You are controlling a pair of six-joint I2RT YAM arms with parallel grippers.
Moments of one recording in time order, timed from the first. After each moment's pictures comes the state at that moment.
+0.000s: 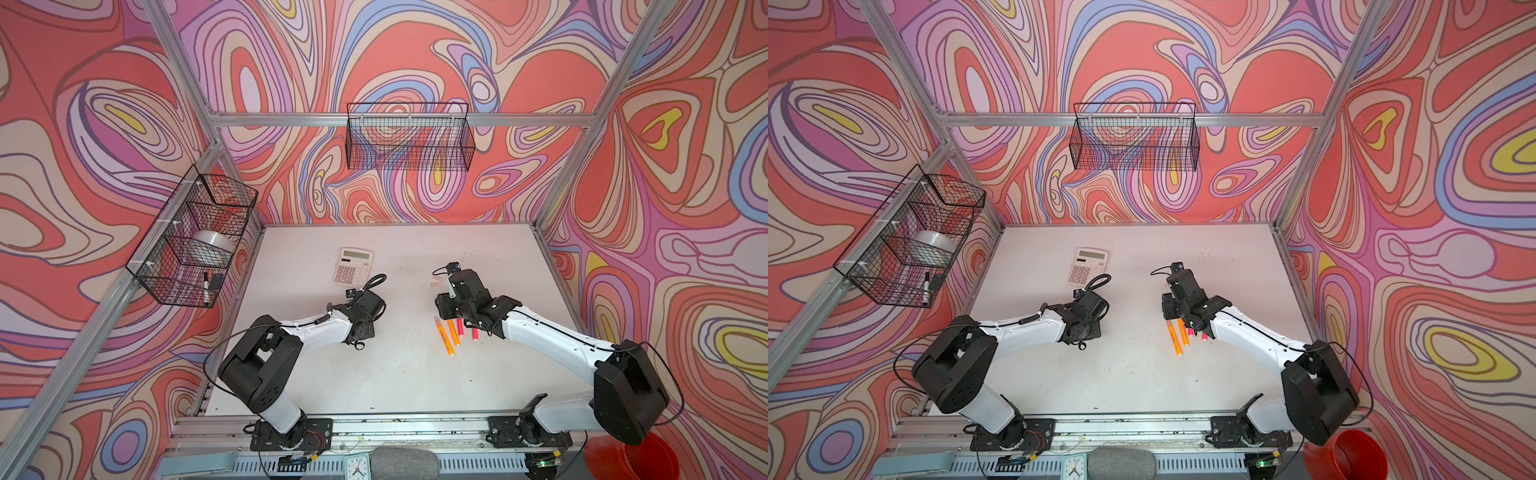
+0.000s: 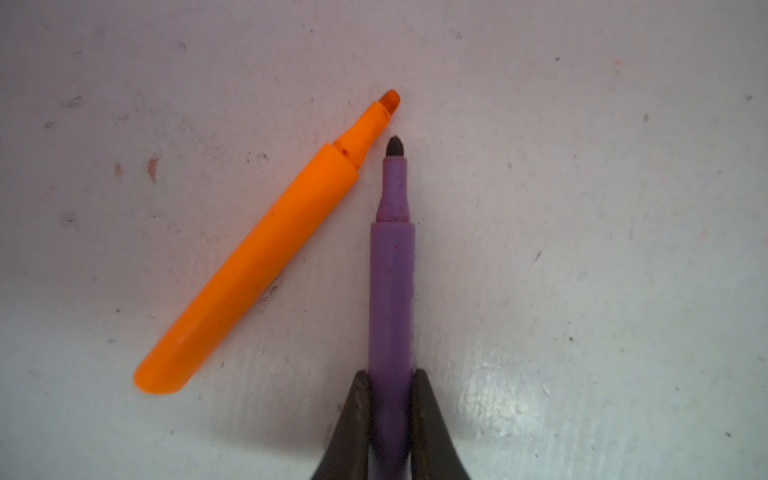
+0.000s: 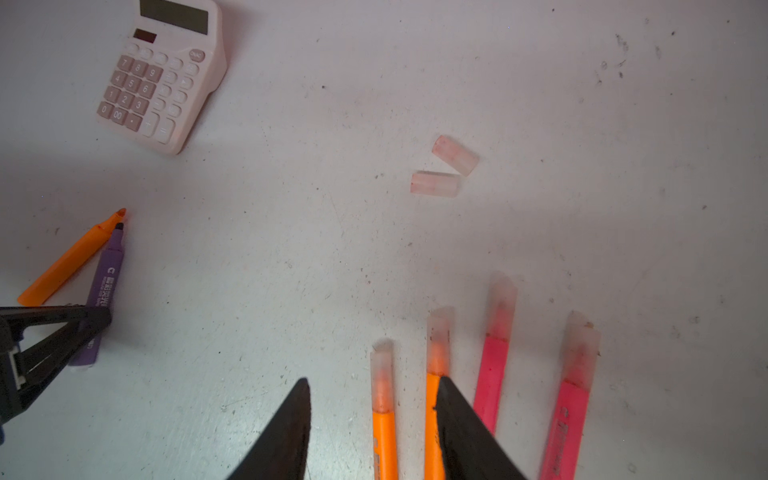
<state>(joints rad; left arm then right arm) -0.64 1.62 0.82 -0.45 -0.30 -0.79 0.58 1.39 0.89 -0.34 0.12 0.37</state>
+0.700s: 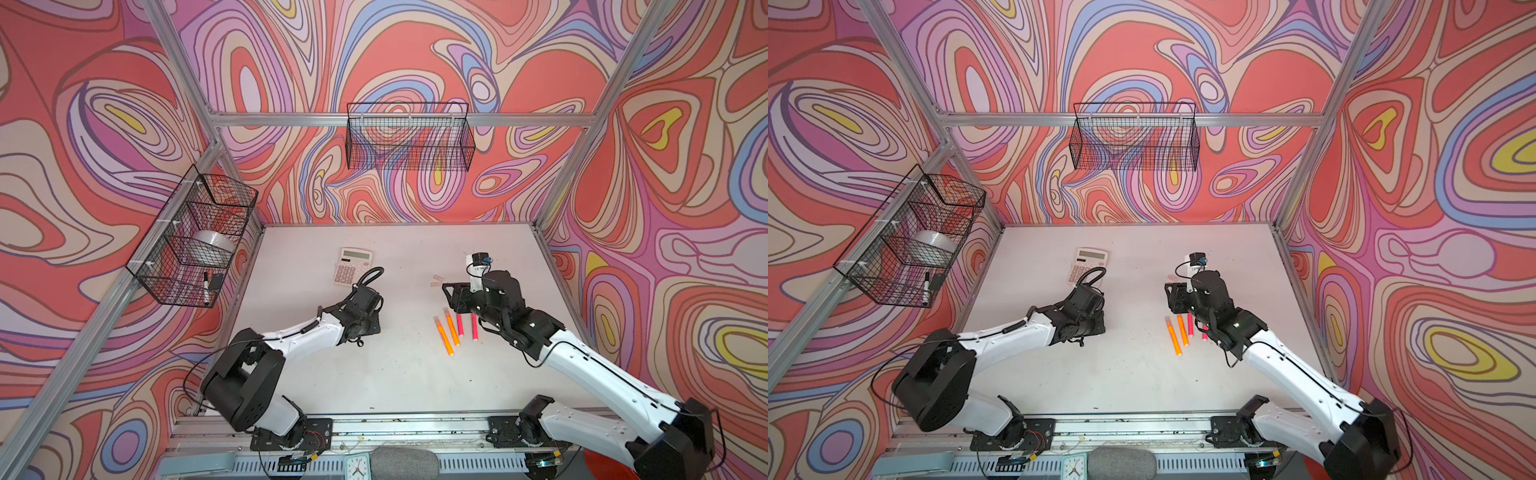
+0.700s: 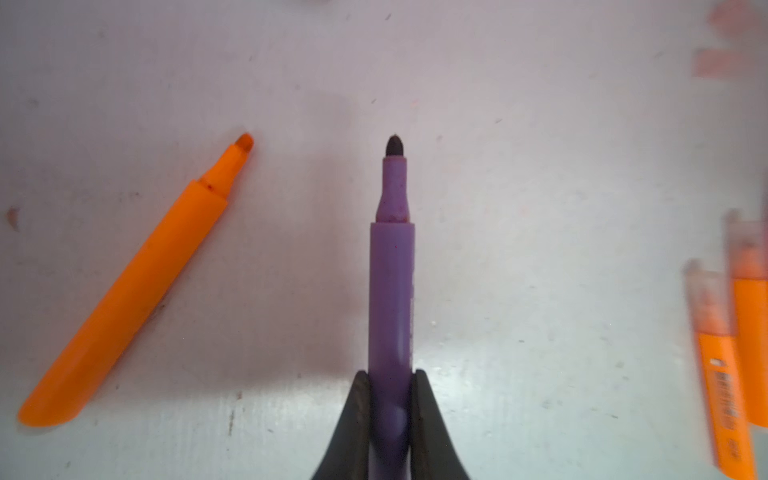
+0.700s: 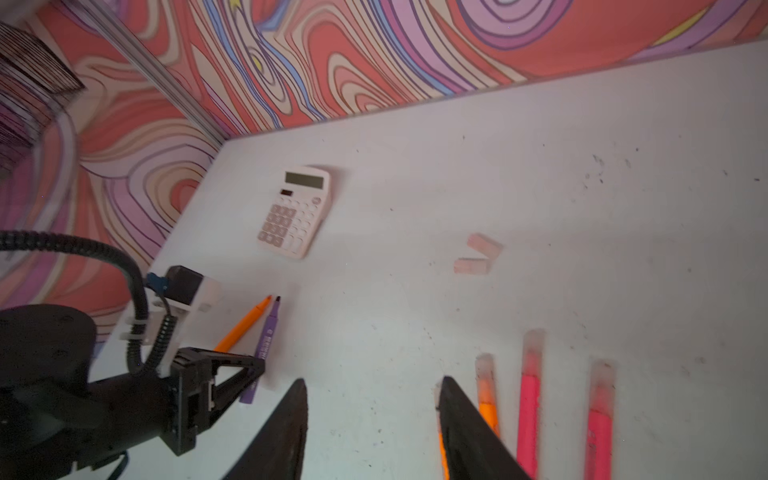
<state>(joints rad) -0.64 1.44 0.78 -0.28 -0.09 -0.71 0.58 1.02 0.84 -0.22 0.06 0.51</state>
